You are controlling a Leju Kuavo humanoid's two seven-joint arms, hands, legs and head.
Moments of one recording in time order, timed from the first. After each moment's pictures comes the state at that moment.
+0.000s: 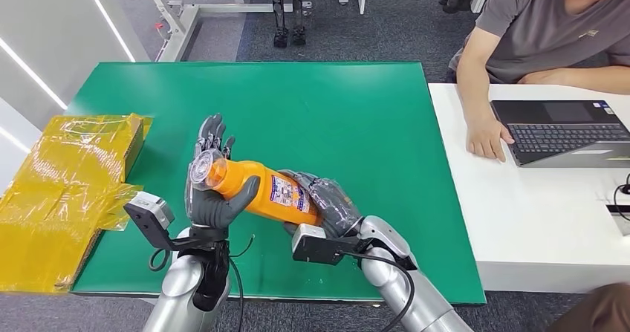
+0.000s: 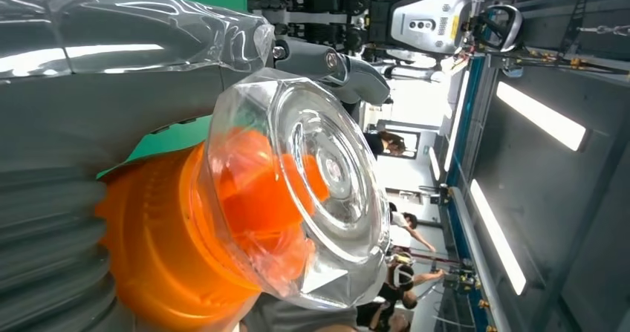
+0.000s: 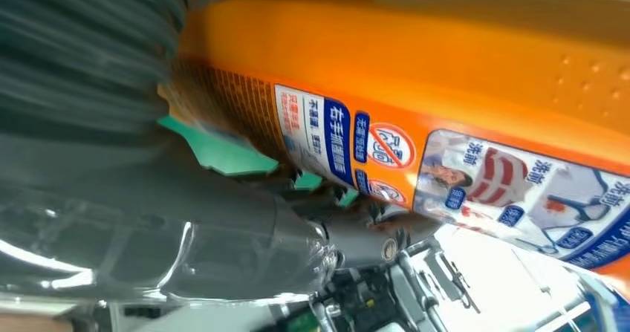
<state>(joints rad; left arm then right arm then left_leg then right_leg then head) -0.19 -0.21 -0.38 -1.45 0.08 0.20 -0.65 -0.41 0.11 0.60 -1.11 0.66 -0.03 -0.49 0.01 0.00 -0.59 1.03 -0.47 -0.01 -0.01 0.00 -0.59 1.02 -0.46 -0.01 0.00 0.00</state>
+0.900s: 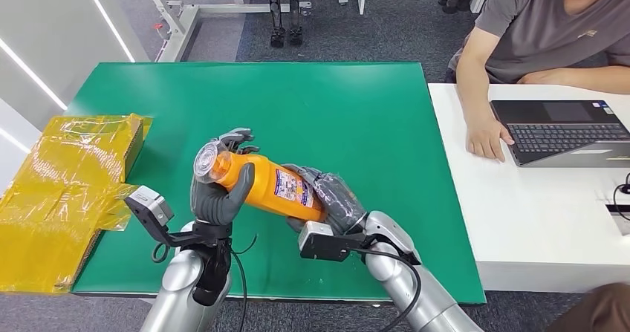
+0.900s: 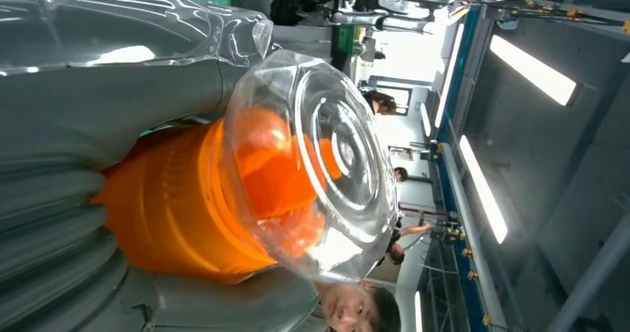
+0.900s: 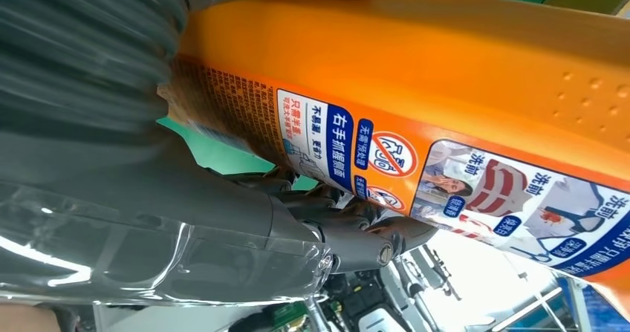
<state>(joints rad) -0.22 -0.21 -0.38 -1.44 0.12 0.12 -0.61 -0.44 0.09 0.61 -1.10 0.62 -0.03 -0.55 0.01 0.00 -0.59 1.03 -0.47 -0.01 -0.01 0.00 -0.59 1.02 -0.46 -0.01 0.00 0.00</state>
